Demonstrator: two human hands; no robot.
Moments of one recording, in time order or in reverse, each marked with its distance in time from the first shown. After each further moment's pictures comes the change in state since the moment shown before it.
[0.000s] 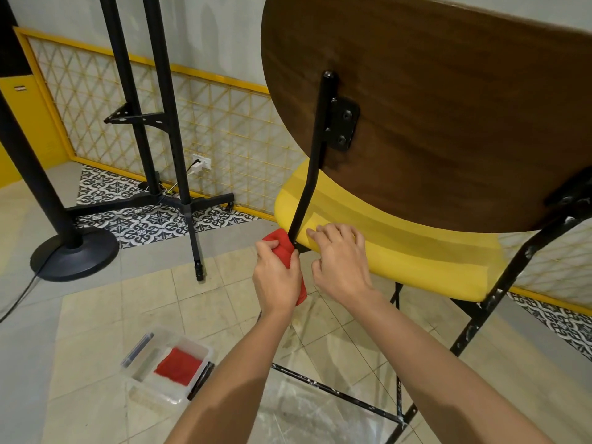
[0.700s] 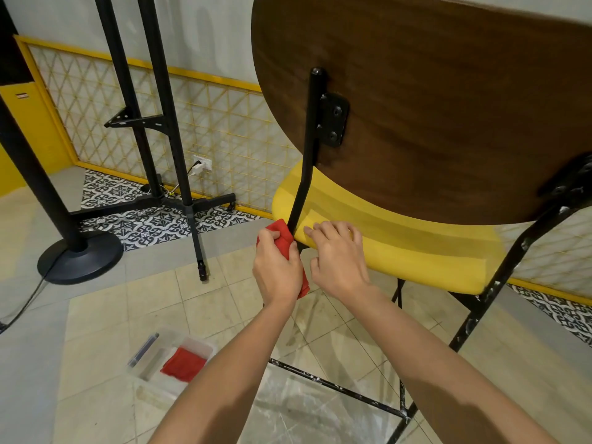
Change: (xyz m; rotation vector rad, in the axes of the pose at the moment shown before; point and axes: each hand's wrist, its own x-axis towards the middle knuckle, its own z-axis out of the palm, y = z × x) left_hand 0.001 0.012 0.002 -0.011 0.043 0.052; right_hand -0.001 0.002 -0.010 0.038 -0.133 -0.006
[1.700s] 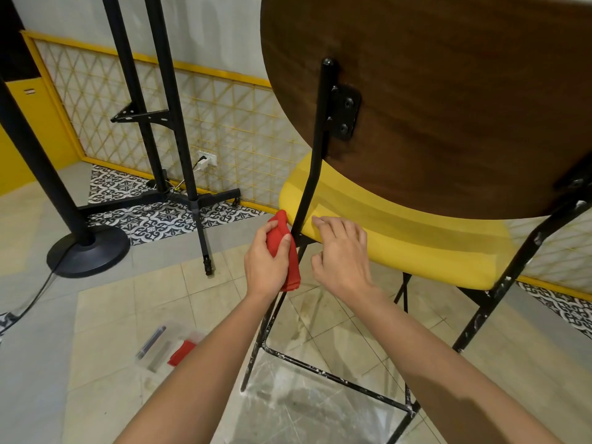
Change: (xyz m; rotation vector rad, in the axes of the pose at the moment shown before) left_hand 0.018 -0.028 -0.022 -0.130 -0.213 -0.006; right_hand -0.005 -0.008 0.015 0.108 0.148 0.052
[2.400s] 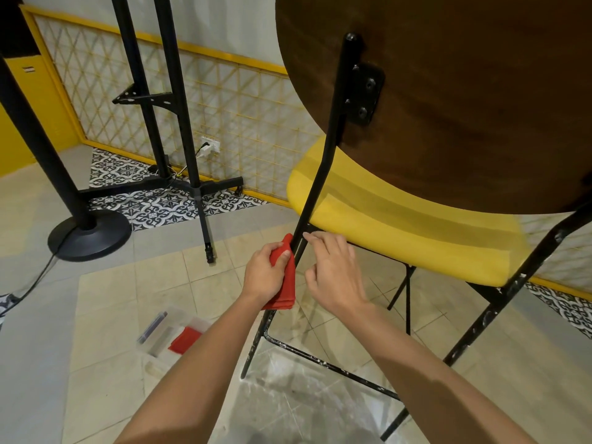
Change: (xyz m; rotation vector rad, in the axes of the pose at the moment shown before) left_hand 0.000 -0.050 -0.005 0.125 -0.220 -0.125; right_hand -0.027 -0.013 0.027 0.062 -0.050 -0.052
